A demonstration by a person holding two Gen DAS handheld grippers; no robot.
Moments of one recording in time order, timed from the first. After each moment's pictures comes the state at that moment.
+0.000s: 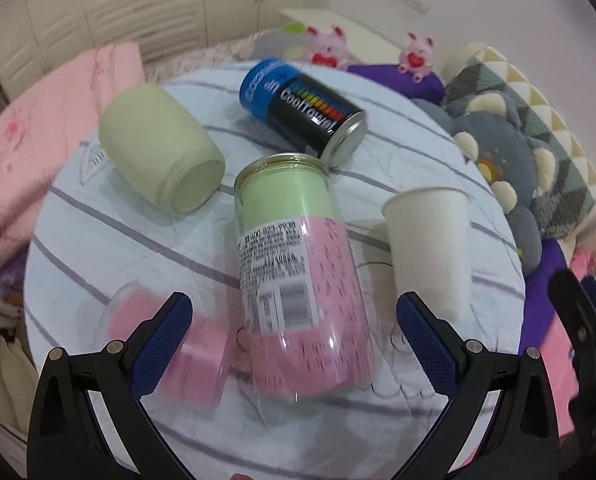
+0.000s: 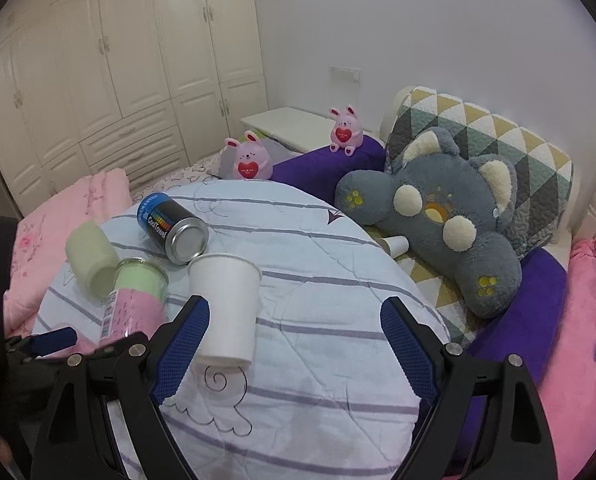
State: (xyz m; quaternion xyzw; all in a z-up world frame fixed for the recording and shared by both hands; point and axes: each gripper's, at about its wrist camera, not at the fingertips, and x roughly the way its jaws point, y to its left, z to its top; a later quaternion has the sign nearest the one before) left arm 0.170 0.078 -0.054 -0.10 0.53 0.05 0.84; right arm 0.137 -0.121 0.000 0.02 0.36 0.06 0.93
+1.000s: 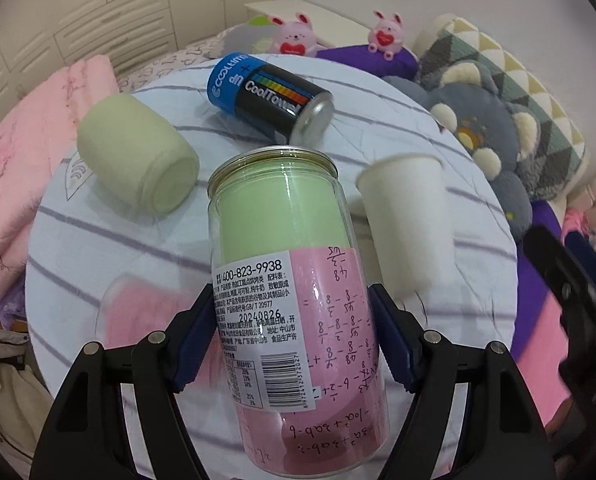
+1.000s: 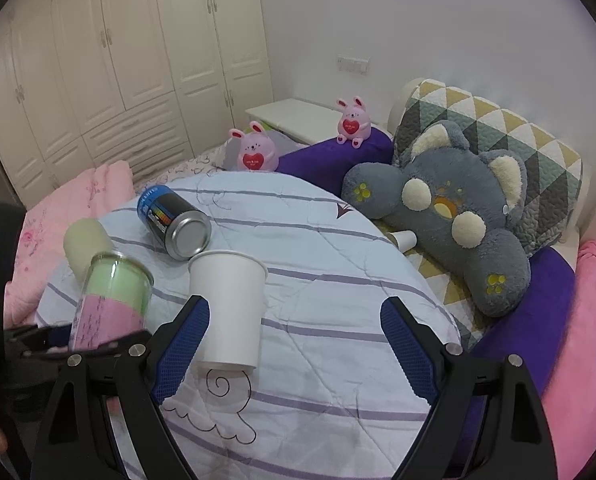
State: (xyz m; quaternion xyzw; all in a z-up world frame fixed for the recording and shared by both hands) left arm 0.153 0.068 -0.041 -0.05 0.54 0.00 0.84; right arm 0.140 -0.113 -0.002 0.02 0.37 0.07 0.93
